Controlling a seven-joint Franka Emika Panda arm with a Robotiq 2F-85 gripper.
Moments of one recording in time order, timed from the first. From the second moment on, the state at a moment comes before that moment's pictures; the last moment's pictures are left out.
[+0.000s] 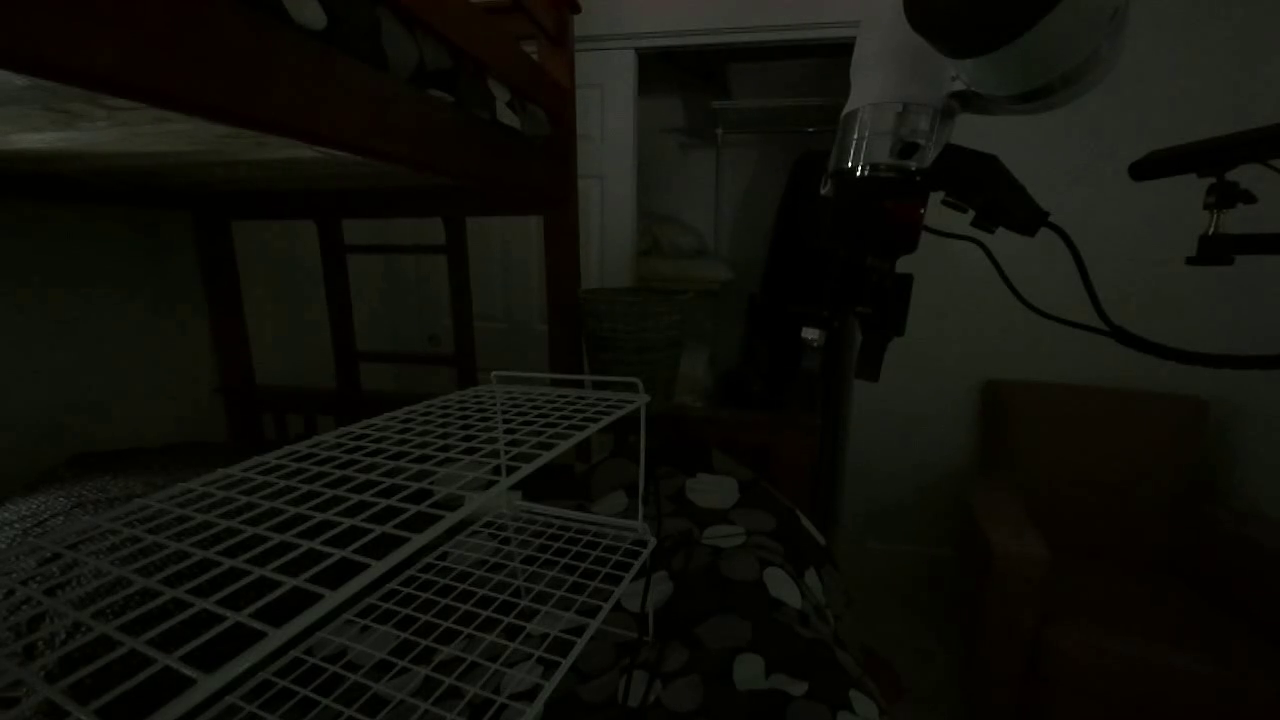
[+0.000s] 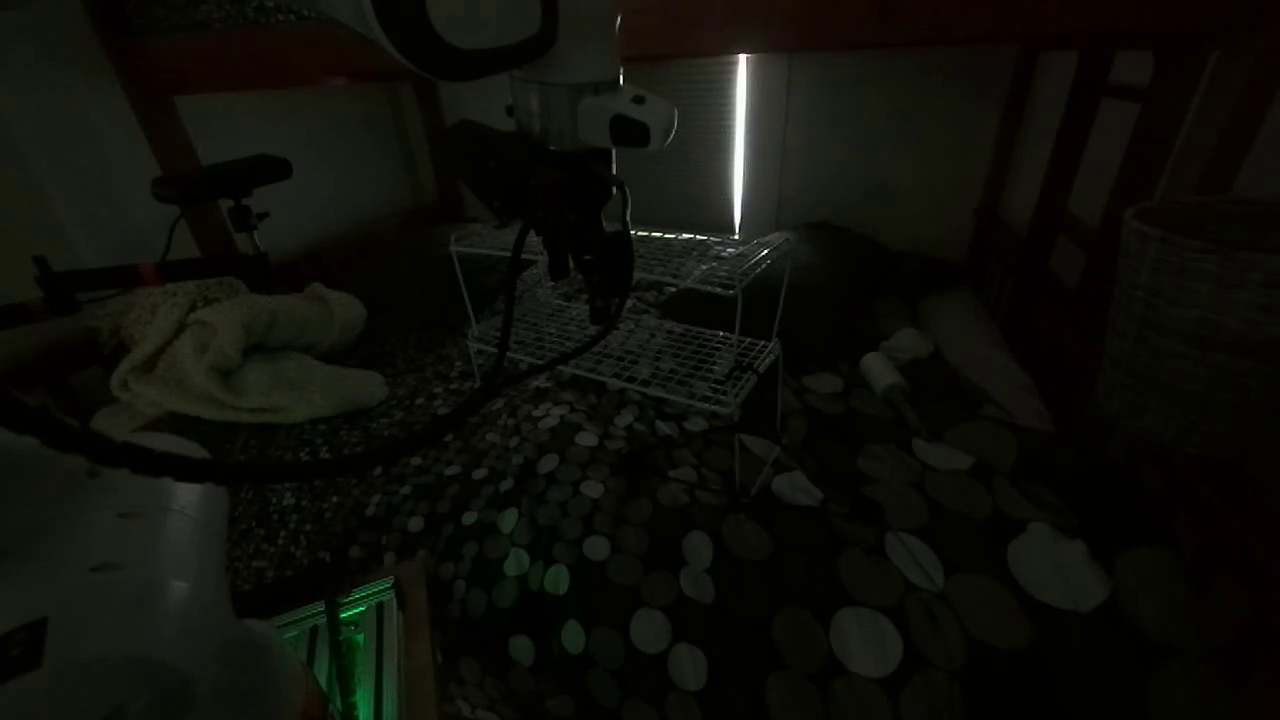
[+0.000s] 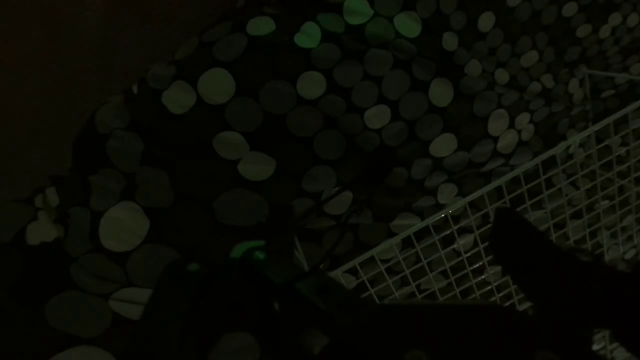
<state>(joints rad) 0.18 -0.61 0.08 -2.35 0.23 1.80 0.01</state>
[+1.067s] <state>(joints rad) 0.01 -0.27 0.00 -2.05 0.31 1.82 0.33</state>
